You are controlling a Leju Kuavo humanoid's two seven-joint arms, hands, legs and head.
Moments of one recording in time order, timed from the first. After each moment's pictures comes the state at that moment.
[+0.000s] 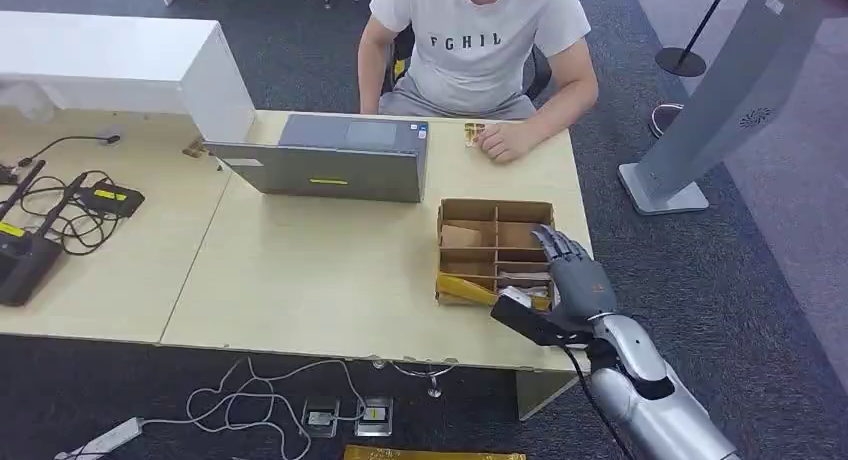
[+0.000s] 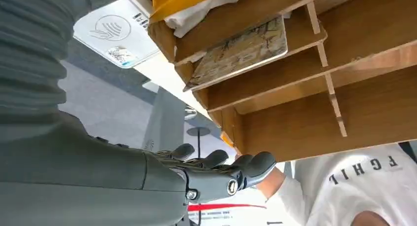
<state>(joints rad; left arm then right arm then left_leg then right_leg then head) -0.15 0.13 -1.08 -0.17 1.17 0.51 0.05 -0.37 -0.40 0.55 -1.31 0.92 -0.19 0.16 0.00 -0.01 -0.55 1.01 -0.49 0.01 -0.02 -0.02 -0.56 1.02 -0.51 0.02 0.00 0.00</state>
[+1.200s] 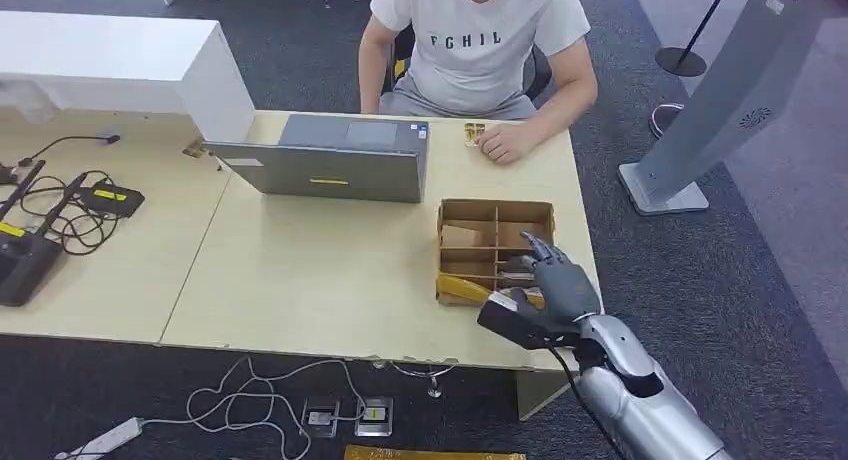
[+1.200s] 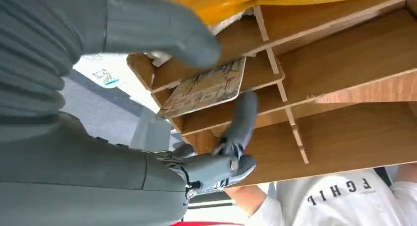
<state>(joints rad) -0.15 0.13 -1.08 -0.17 1.18 0.52 0.06 -0.38 -0.38 0.59 -1.31 0.89 -0.12 0.14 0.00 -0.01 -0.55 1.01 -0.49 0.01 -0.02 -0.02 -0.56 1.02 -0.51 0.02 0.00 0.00</state>
